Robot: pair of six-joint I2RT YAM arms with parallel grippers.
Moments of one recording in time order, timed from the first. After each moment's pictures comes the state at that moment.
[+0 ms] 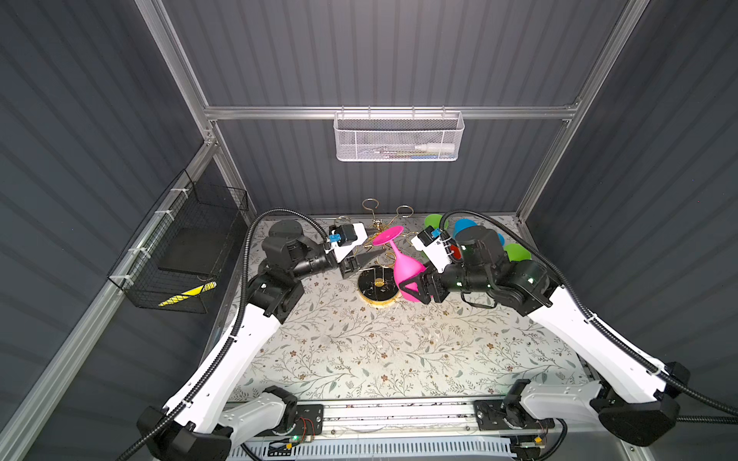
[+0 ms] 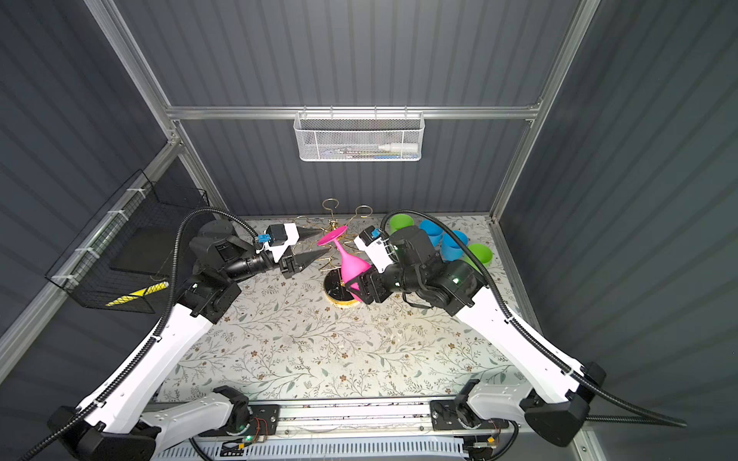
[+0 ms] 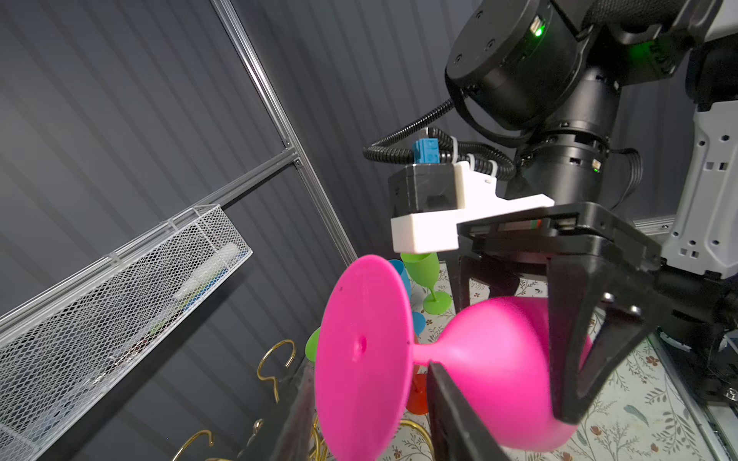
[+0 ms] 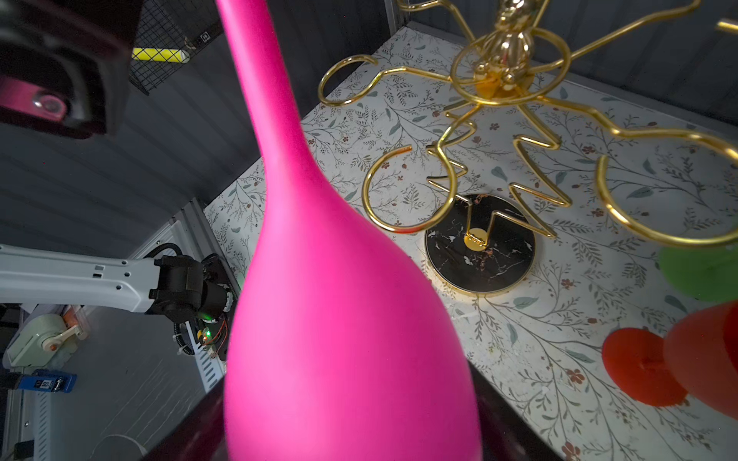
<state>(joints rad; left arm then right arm) -0.48 1.12 1.21 -0.08 0.77 0.43 0.78 1.25 1.44 -0.80 -0.29 0.17</state>
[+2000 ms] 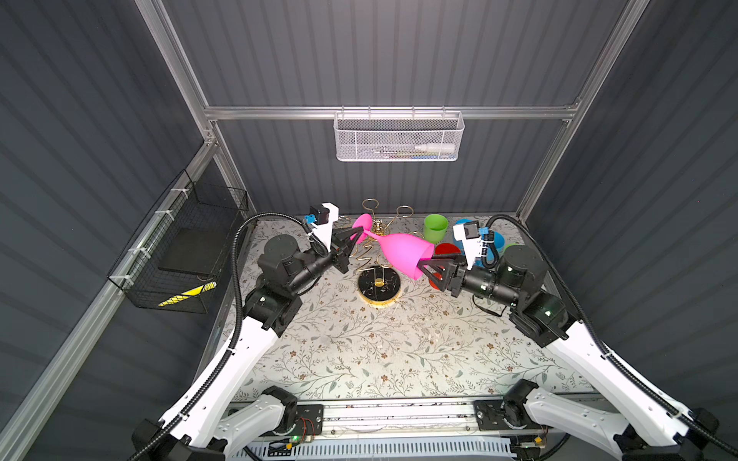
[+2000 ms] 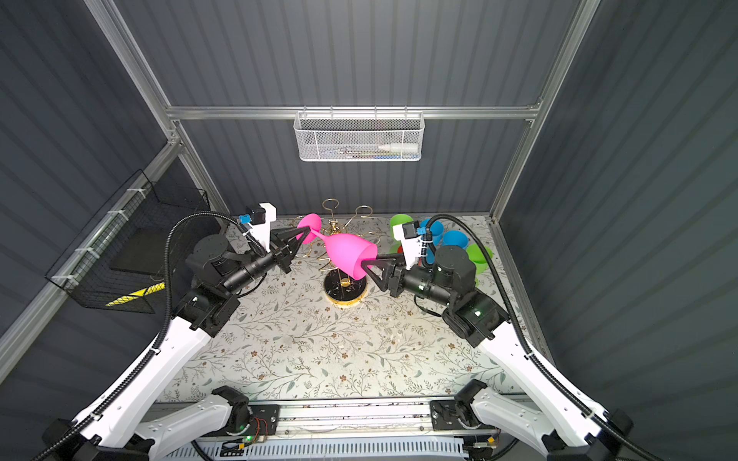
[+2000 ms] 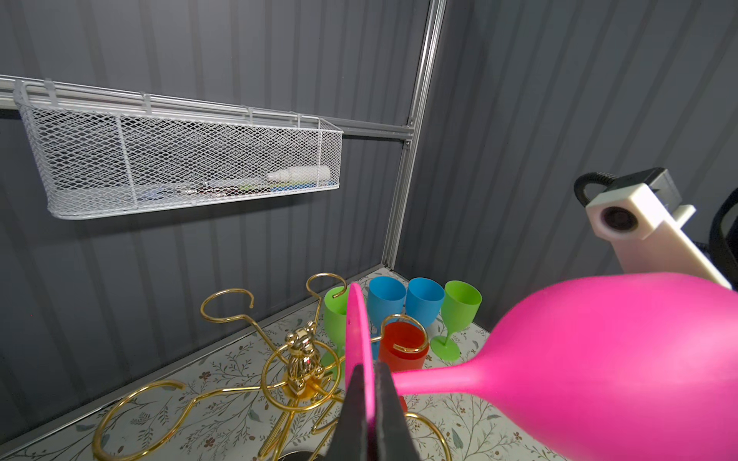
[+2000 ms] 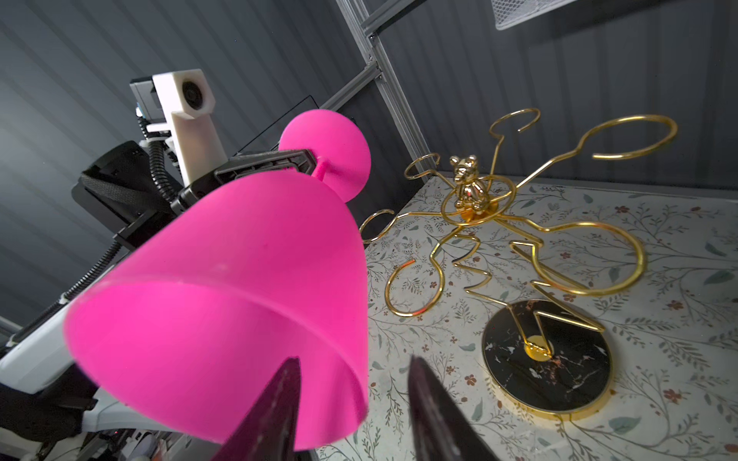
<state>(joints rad) -0.48 1.04 1.07 0.03 0.38 -0.15 0.63 0.98 1.04 -0.16 -0.42 0.51</state>
